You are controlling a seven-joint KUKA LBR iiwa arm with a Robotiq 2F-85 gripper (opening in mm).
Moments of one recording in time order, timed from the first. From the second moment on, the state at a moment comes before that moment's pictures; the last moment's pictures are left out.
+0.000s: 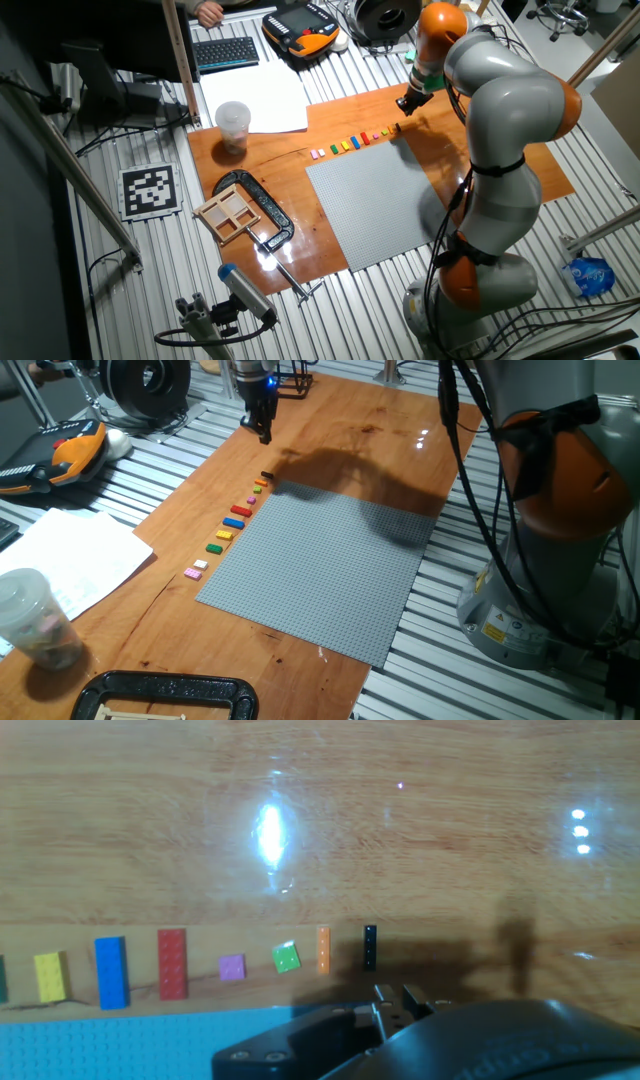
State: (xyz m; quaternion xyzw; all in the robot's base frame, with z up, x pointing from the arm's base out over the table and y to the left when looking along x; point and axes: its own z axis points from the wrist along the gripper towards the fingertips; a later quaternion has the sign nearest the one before) arm 0.607 -0.152 0.120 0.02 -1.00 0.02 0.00
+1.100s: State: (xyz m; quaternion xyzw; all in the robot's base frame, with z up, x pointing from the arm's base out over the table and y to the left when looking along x) arm 0.612 -0.155 0.091 0.01 -1.00 0.03 0.00
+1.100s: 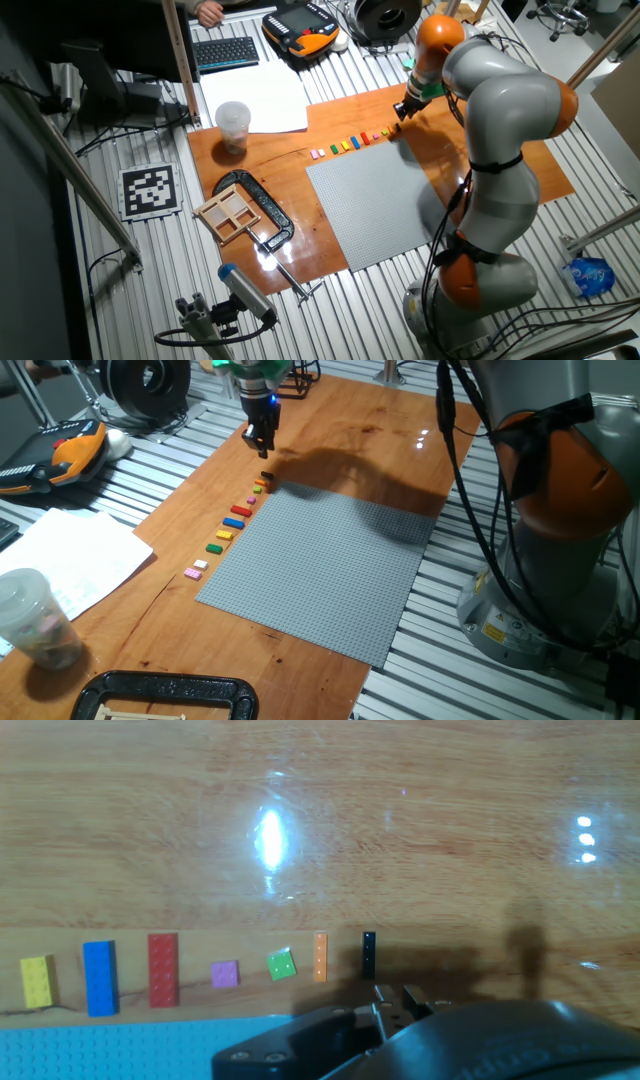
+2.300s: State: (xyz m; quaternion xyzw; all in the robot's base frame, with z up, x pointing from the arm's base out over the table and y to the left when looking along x) arm 0.619 -0.154 0.069 0.00 -1.00 0.02 0.00
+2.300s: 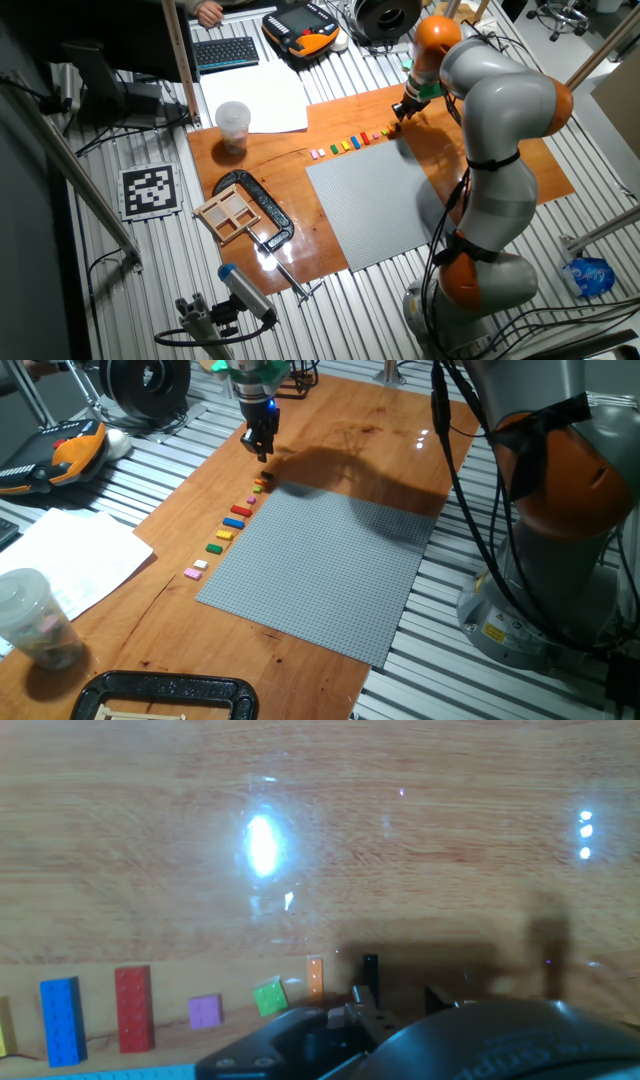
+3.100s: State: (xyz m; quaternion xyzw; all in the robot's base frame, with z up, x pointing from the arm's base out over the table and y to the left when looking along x) arm 0.618 -0.154 0.038 0.01 -1.00 0.01 0.00
